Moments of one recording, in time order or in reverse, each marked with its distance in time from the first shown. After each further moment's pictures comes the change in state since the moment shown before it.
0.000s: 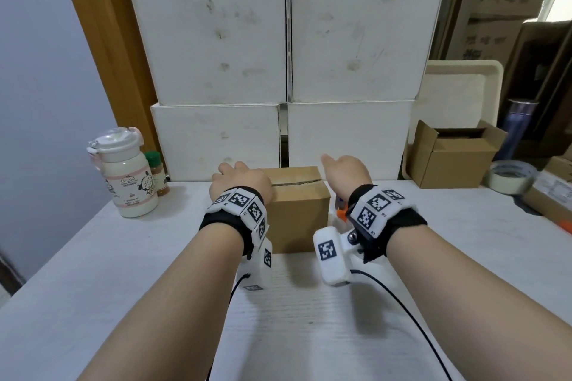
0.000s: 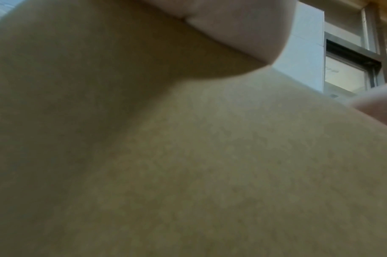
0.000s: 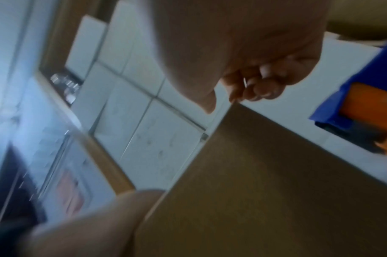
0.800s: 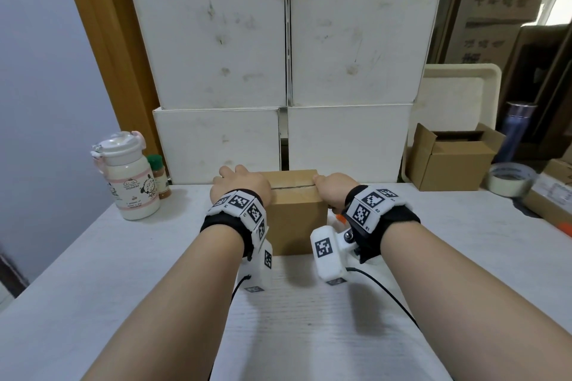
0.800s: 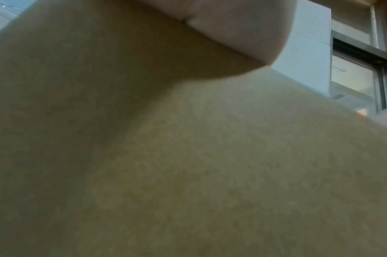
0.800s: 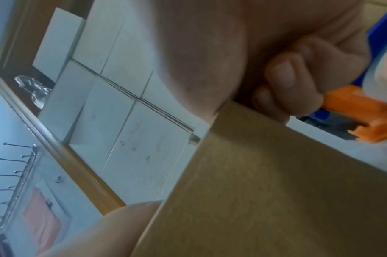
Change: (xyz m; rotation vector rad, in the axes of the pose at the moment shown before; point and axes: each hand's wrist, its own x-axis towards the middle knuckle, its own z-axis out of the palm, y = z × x) left_hand 0.010 -0.002 0.008 -0.077 -0.010 -0.035; right_hand -0.017 -0.007 -0.004 -0.251 -0.267 0.042
